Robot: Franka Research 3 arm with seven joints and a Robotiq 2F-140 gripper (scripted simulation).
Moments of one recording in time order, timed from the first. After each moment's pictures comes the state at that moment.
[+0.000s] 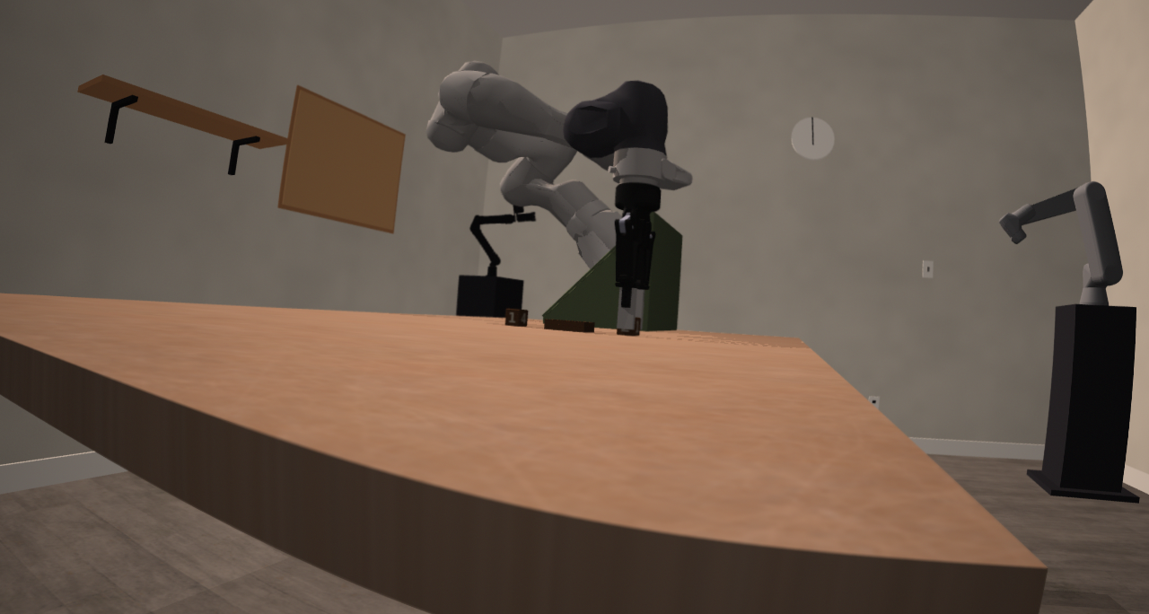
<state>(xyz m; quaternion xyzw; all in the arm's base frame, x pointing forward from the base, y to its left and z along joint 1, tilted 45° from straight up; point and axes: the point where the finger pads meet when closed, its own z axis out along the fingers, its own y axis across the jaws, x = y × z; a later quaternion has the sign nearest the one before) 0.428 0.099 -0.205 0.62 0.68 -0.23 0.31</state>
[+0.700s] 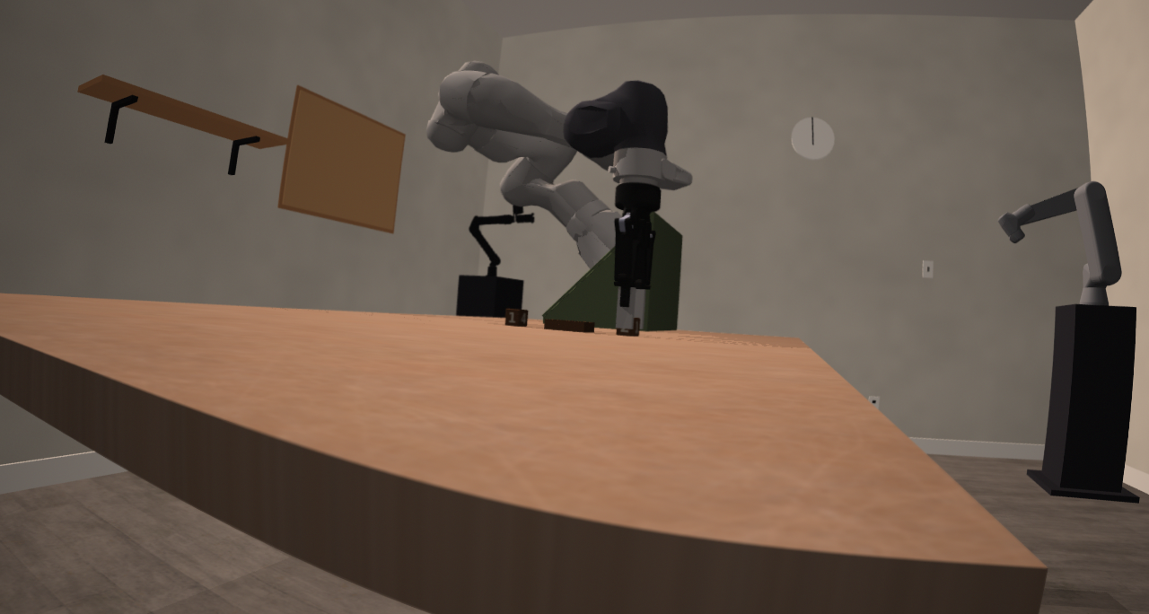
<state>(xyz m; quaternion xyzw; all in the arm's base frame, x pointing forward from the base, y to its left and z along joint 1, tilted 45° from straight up) 0.428 0.099 -0.205 0.62 0.68 -0.23 0.31</state>
